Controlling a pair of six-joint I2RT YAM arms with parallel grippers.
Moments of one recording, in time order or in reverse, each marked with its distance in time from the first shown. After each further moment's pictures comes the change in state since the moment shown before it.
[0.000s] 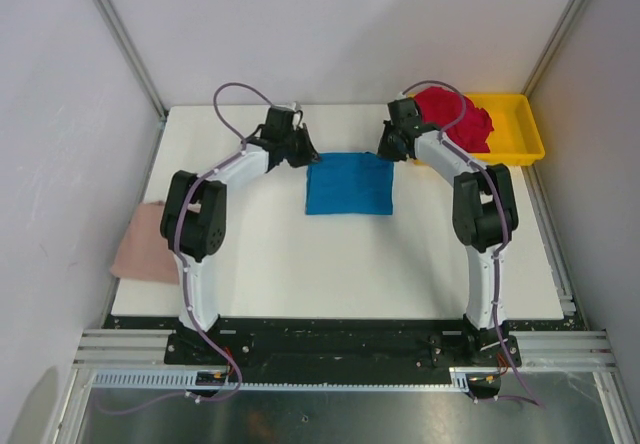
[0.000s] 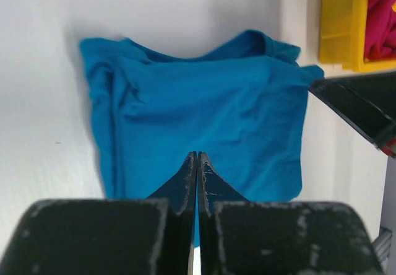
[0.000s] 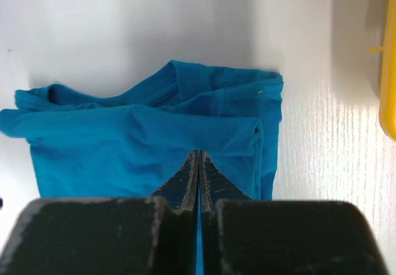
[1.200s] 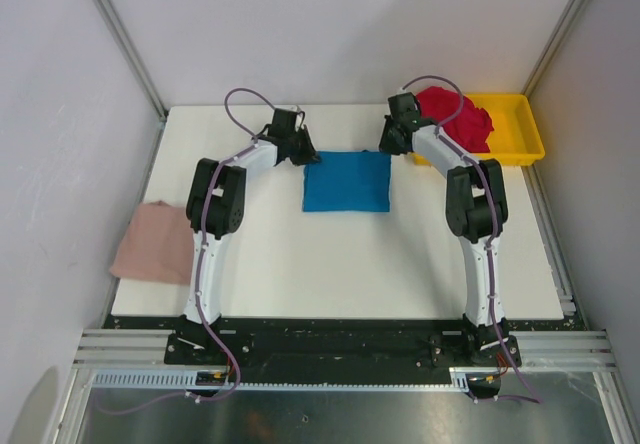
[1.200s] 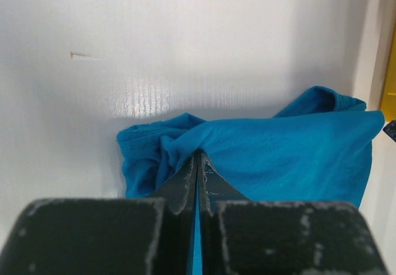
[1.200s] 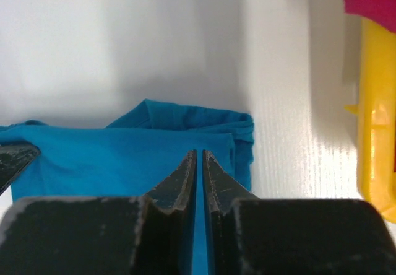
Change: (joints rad) left arm 0.036 0.326 0.259 0.008 0.007 -0.003; right arm -0.030 0.149 0.162 -0.019 0.035 -0.032
